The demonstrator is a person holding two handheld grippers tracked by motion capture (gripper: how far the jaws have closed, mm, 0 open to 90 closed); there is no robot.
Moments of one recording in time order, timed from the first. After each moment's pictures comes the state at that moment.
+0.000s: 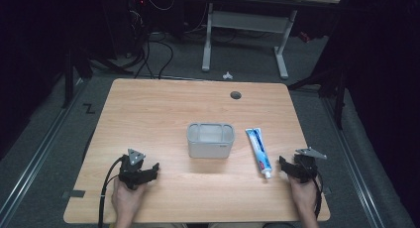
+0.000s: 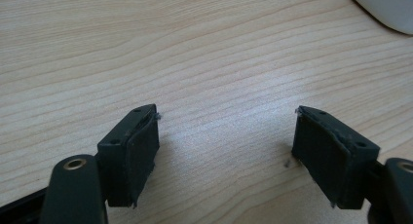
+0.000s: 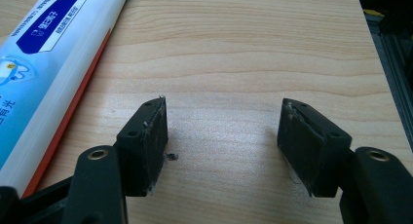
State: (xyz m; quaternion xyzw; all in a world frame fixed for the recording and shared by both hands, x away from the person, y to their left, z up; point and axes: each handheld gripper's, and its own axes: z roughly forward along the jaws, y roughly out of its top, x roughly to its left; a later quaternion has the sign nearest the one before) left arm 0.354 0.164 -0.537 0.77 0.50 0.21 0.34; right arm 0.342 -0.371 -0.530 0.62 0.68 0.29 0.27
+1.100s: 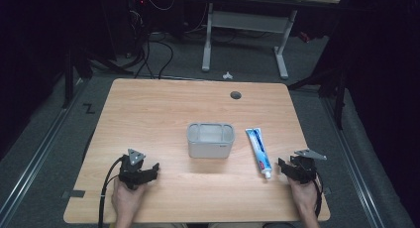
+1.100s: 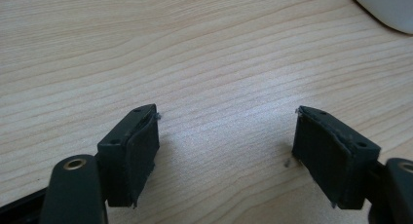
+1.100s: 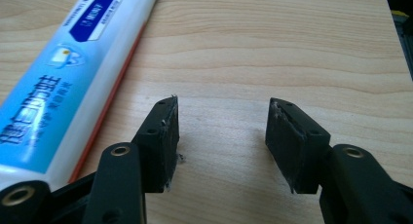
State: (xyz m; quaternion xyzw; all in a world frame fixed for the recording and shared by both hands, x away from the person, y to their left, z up) left arm 0.354 0.164 -0.537 0.77 0.50 0.21 0.34; right arm 0.334 -0.365 -0.524 0.61 0.69 0.30 0.25
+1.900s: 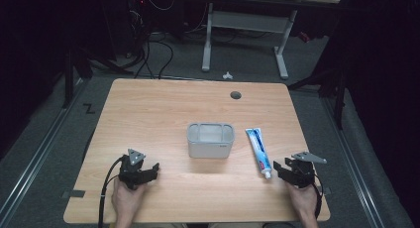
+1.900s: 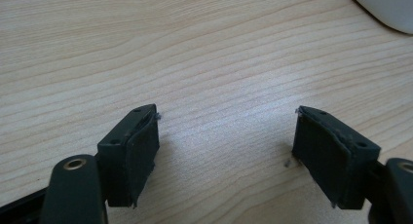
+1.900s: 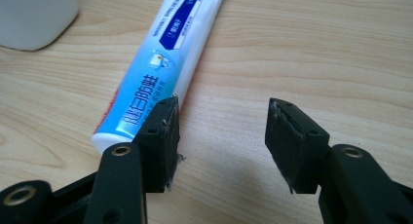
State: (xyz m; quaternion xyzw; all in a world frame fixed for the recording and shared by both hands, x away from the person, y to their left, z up) left arm 0.354 0.164 -0.537 0.77 0.50 0.21 0.34; right arm 0.316 -0.348 -0.505 0.57 0.72 0.32 0.23
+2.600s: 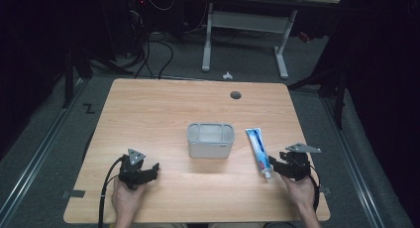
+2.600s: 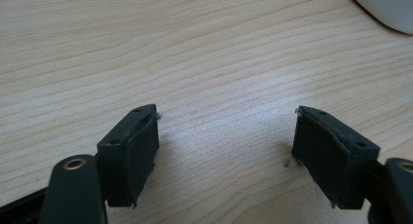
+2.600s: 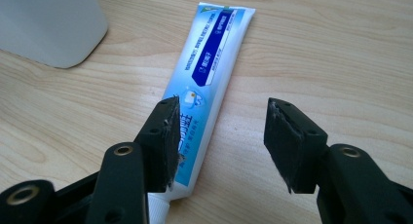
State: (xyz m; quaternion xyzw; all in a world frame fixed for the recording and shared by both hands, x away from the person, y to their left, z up) left arm 0.354 0.164 -0.537 0.77 0.50 0.21 0.34; right arm 0.332 -0.330 -0.480 0.55 0.74 0.31 0.22
